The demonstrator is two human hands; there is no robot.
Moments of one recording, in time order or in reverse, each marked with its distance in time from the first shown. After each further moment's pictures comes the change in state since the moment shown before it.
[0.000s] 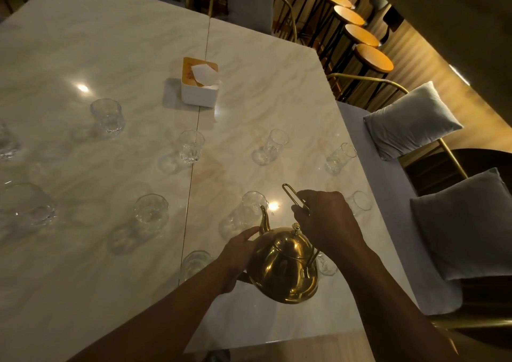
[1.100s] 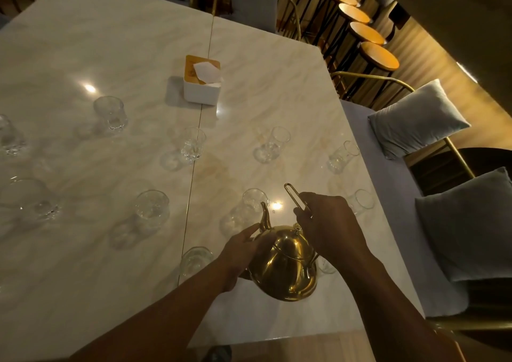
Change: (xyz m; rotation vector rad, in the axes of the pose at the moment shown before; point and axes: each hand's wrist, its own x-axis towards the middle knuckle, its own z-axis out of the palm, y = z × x) left_hand -0.009 0.002 0.008 0.006 0.030 0.058; right_hand -0.014 0.008 0.002 0.019 0.017 -0.032
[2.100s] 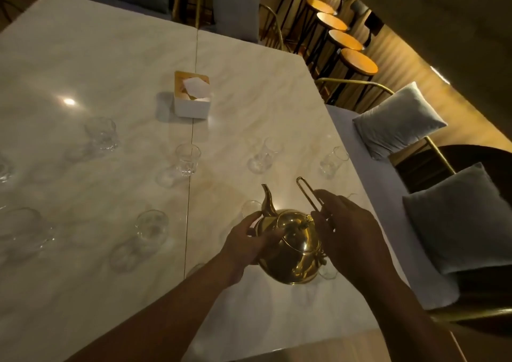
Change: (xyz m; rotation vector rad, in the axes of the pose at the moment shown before) left_hand -0.010 0.057 -0.010 -0.080 -0.023 0.090; right_hand -0.020 -0.011 -0.036 0.017 0.184 -0.049
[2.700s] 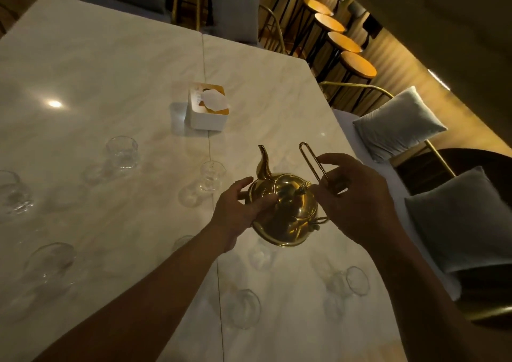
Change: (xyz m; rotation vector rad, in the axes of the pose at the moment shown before) left_hand 0.040 0.091 -0.117 -0.012 0.076 0.174; right_hand 0.104 -0.098 0.003 0.260 0.031 0.185
